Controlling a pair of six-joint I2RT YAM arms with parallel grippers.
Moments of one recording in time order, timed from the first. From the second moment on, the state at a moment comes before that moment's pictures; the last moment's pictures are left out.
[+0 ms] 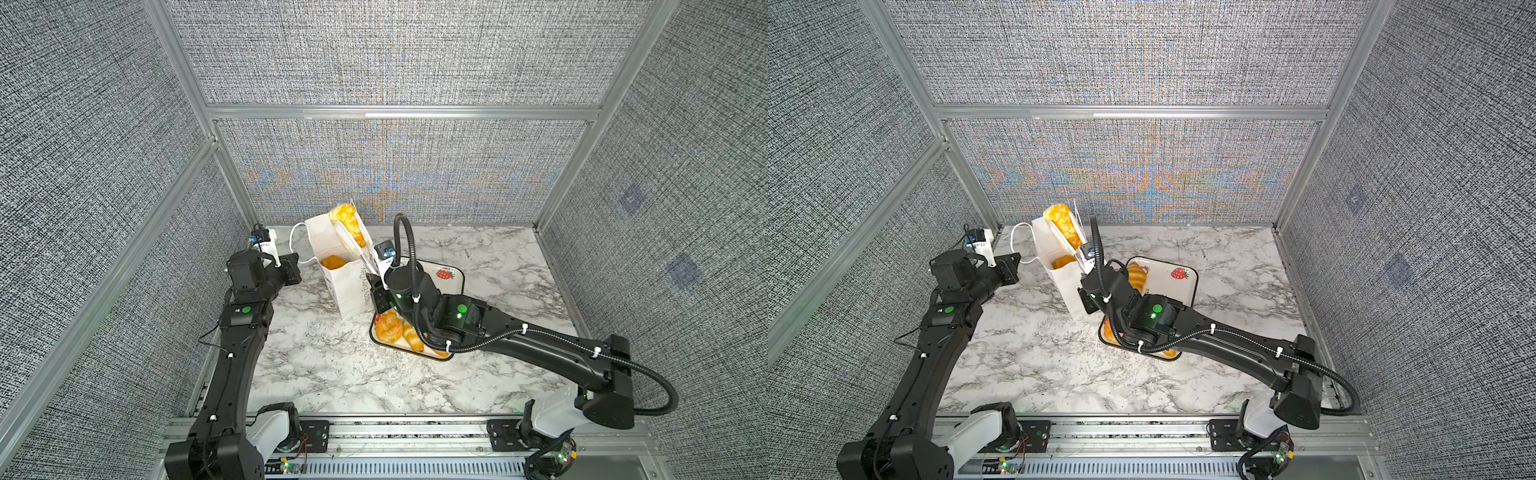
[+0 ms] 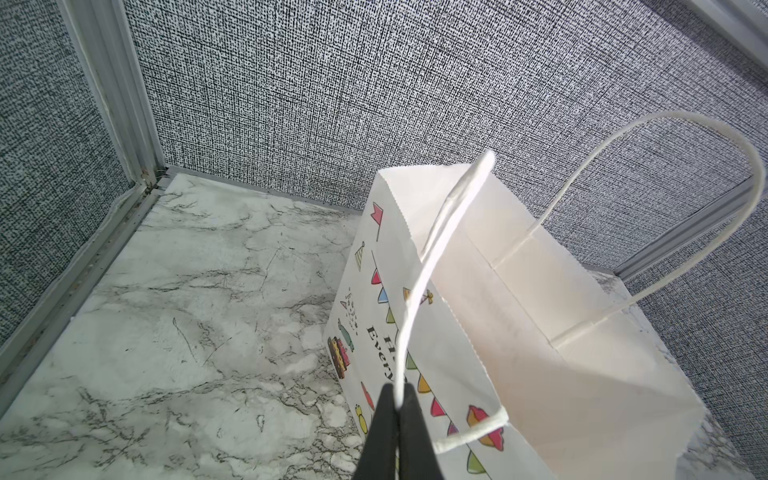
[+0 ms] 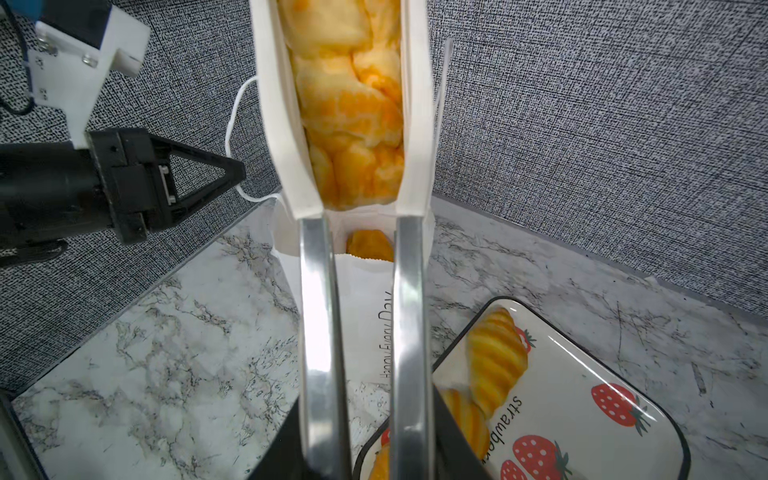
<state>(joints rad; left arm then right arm) 0.08 1.07 0.91 -0.20 0.35 -0.27 1.15 1.56 1.51 -0.33 0.54 0.24</state>
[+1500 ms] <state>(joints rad) 0.08 1.07 0.91 -0.20 0.35 -0.27 1.08 1.72 1.58 -0.45 0.42 0.33</state>
